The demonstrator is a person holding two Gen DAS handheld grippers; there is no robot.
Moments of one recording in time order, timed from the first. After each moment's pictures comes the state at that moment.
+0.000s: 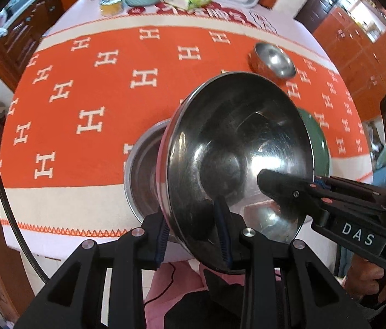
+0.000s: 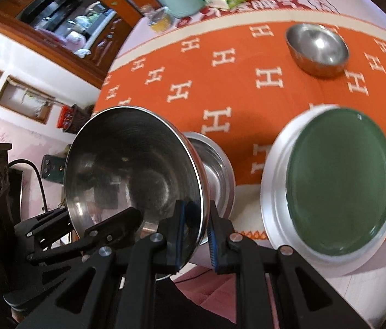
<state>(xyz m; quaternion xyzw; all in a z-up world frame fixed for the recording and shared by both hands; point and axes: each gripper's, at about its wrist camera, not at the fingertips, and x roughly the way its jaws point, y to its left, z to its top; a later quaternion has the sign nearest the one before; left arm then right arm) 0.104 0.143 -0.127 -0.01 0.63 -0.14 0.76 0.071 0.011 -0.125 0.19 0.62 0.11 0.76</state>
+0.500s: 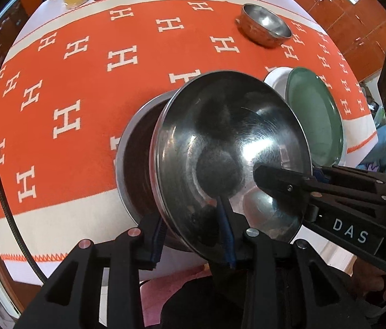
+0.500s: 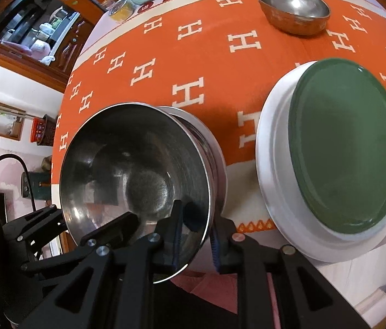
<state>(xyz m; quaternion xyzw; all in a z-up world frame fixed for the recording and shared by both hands) 0.117 0.144 -0.176 0.05 0.65 -0.20 0.73 0.069 0.025 -0.168 0.20 0.64 0.04 0.74</state>
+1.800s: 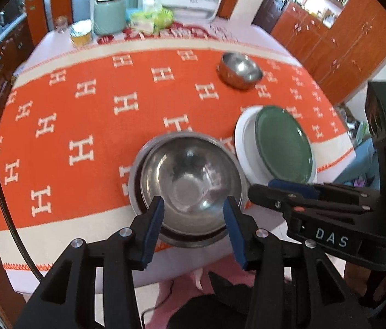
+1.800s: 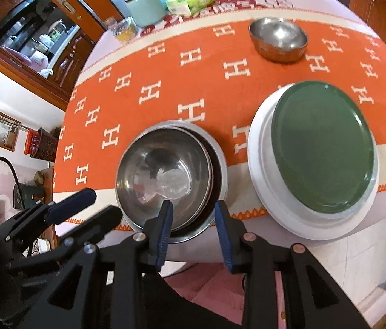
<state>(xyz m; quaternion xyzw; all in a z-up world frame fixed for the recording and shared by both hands) 0.091 0.167 -0.113 0.01 0.55 -0.23 0.80 0.040 0.035 -0.112 0.17 0.58 0.00 0.79</state>
